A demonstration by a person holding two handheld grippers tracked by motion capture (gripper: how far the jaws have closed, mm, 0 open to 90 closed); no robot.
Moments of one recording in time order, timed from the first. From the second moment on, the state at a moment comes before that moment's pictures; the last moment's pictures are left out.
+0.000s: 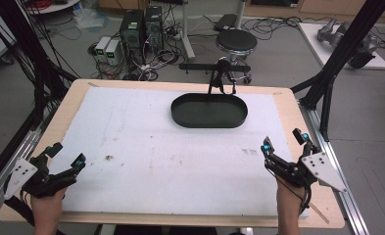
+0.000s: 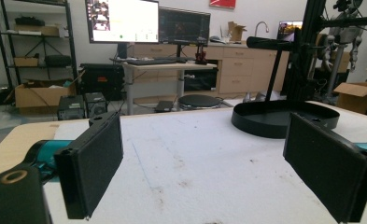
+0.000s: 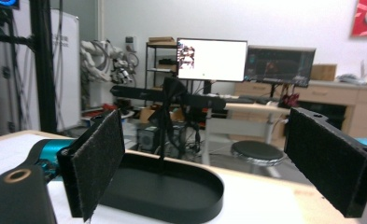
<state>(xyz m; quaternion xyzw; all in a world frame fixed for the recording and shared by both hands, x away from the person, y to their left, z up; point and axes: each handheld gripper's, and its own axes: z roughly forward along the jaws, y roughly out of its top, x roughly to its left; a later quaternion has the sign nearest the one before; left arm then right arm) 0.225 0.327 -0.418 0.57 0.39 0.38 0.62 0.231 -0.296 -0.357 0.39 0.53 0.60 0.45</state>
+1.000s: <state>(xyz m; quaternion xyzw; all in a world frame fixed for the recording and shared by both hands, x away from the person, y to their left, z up) 0.229 0.319 -0.426 0.58 0.39 0.38 0.61 0.230 -0.295 -0.412 0.41 0.56 0.59 0.41</state>
